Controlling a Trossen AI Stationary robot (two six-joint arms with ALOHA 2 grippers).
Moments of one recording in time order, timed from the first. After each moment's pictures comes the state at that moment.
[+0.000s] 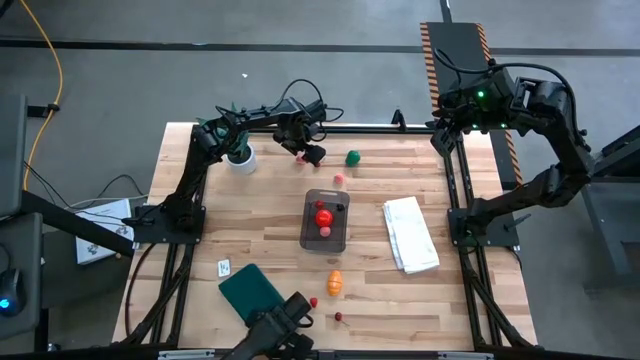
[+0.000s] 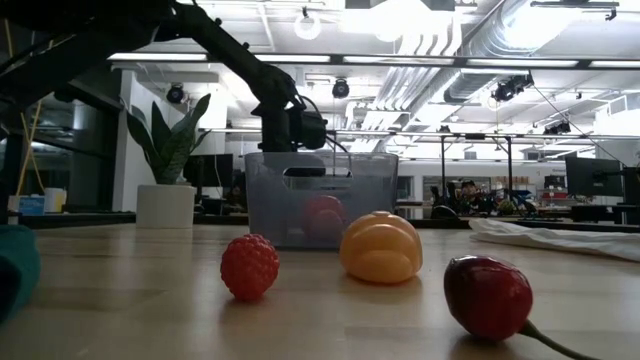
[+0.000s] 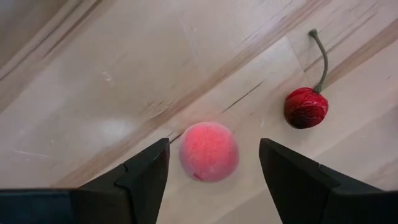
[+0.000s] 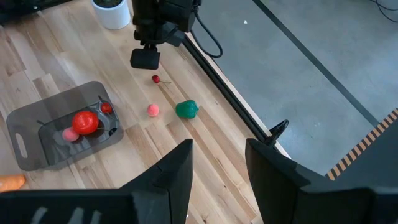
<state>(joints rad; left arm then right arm) 0.75 2.27 1.83 -1.09 0.12 -0.30 -0.43 1.30 2.05 -1.57 0.20 0.06</state>
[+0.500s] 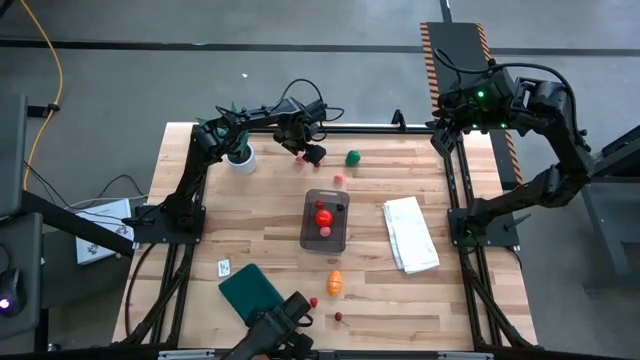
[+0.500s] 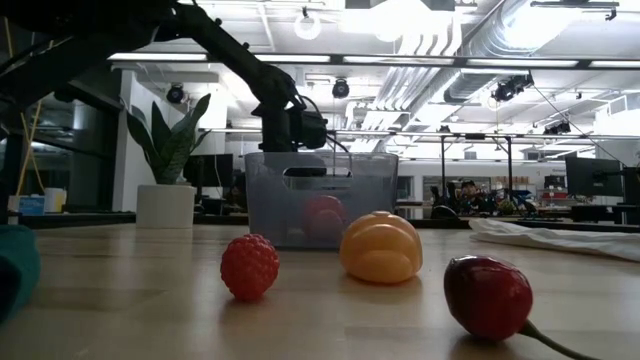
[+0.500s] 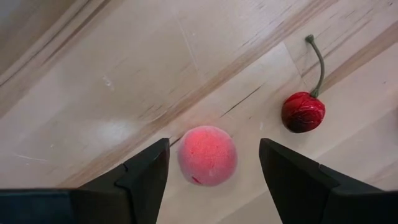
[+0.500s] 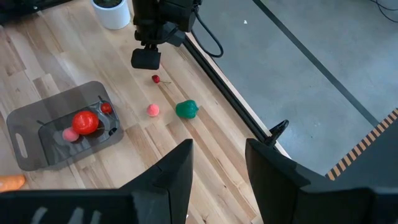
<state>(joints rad) 0.75 2.27 1.83 -1.08 0.12 -0.30 -0.43 1.30 2.05 -1.57 0.20 0.06</state>
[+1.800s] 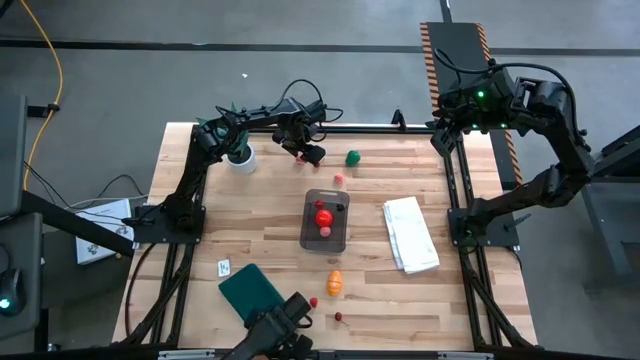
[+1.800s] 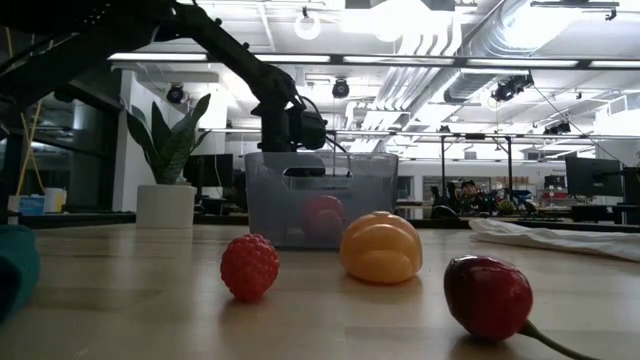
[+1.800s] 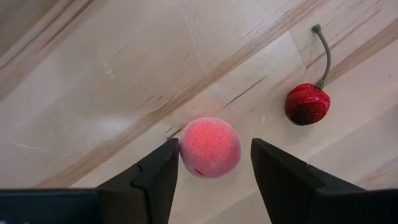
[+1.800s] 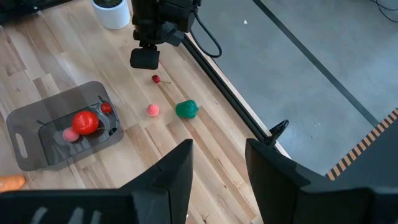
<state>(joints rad) 0.75 2.27 1.83 -1.10 0.12 -0.31 -0.43 1.30 2.05 -1.57 0.20 0.06</state>
